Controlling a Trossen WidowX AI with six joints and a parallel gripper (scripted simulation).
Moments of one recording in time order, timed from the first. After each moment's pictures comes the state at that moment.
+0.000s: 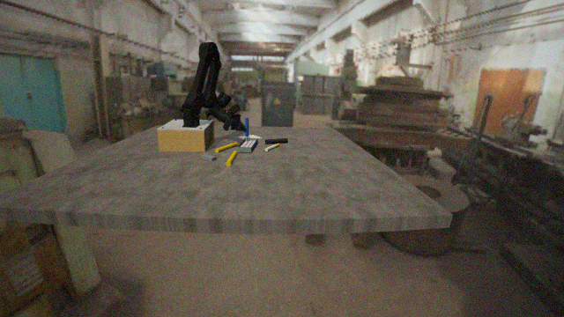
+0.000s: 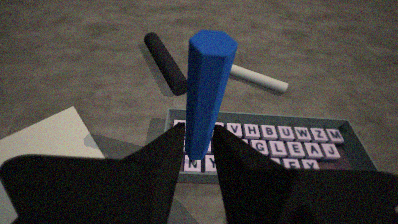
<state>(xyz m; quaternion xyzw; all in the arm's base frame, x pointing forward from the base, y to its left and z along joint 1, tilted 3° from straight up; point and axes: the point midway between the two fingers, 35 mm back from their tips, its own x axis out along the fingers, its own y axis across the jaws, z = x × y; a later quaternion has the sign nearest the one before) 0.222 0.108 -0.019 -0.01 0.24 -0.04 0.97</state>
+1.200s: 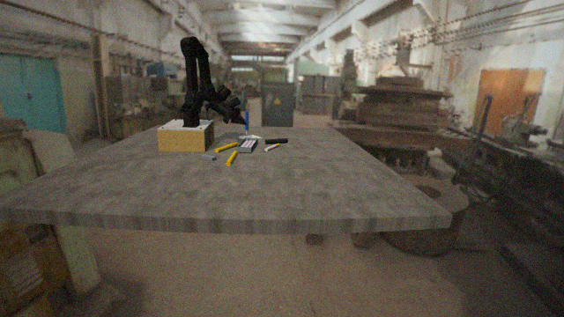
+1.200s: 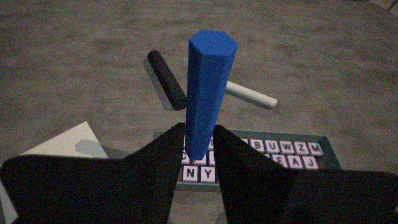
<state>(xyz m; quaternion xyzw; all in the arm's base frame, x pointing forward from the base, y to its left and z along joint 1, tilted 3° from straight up) 0.222 0.110 0.016 -0.01 0.25 -0.04 0.97</state>
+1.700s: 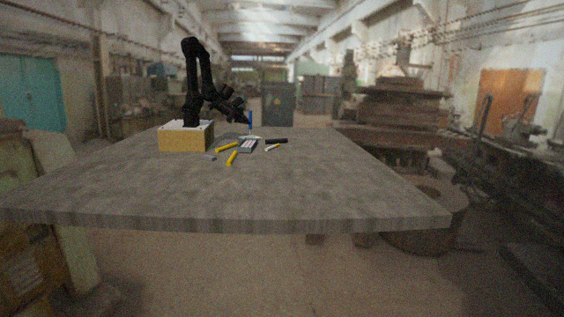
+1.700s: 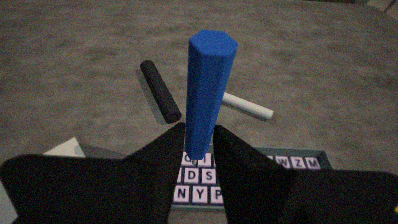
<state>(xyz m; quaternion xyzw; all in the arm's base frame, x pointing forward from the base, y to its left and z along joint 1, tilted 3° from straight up) 0.240 0.100 0.021 -0.01 0.24 -0.04 0.97</state>
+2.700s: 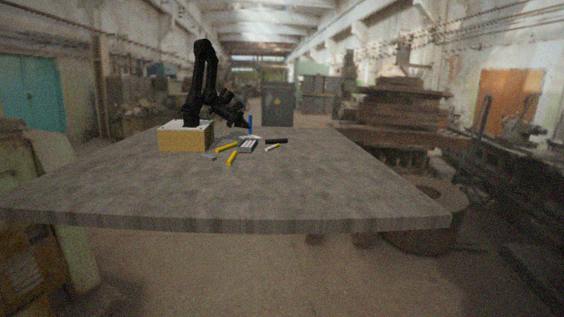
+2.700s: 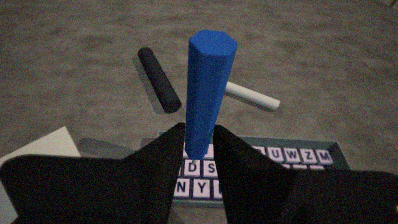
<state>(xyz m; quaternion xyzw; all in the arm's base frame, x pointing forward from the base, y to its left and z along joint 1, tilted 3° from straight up) 0.240 0.099 -0.001 -0.01 0.24 -0.04 0.97</state>
